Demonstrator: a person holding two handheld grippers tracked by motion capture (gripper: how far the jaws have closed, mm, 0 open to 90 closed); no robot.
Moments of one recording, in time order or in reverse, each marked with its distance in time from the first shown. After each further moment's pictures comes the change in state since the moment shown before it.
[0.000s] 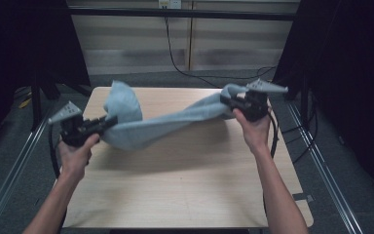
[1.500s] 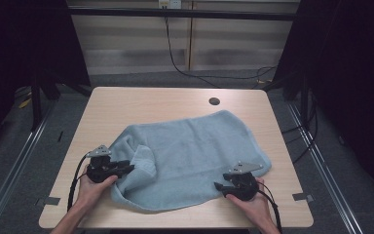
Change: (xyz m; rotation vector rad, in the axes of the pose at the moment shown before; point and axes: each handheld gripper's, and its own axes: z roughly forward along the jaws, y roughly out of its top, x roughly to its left) left arm 0.001 -0.101 0.038 0.325 -0.092 -0.025; right arm 0.063 -0.180 -0.036 0.443 0.031 -0.095
